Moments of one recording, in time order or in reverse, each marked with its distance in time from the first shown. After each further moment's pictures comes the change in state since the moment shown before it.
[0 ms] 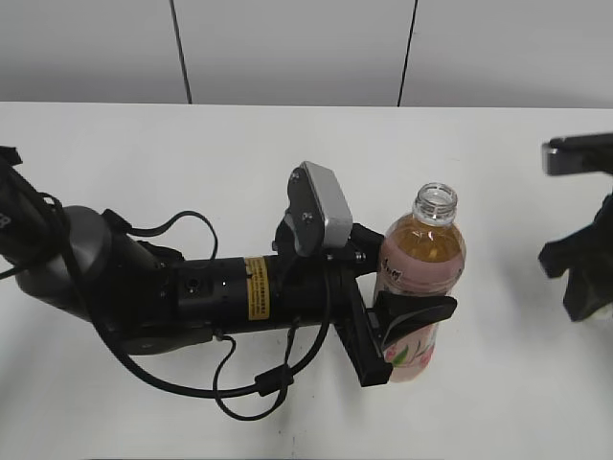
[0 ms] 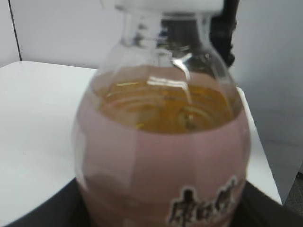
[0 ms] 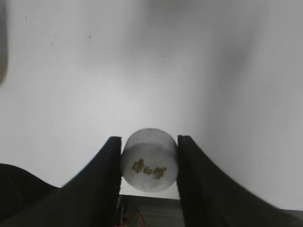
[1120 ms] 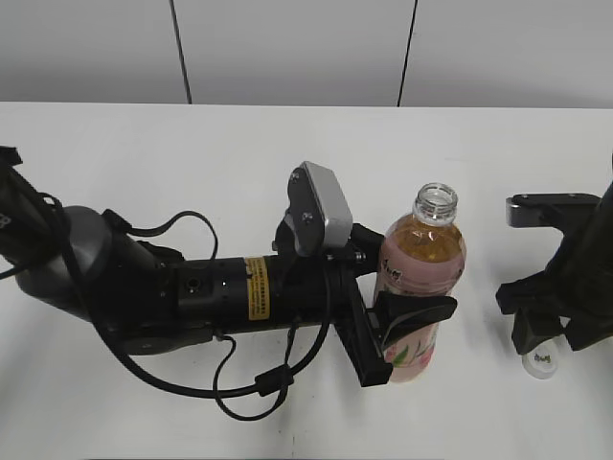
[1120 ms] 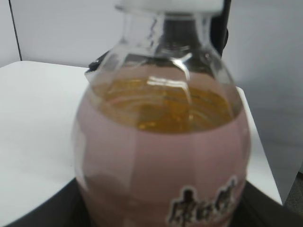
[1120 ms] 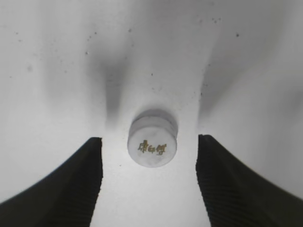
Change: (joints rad) left arm 0.000 0.000 0.000 -0.001 0.001 0.000; right arm 0.000 0.199 0.119 0.090 -0.282 0.013
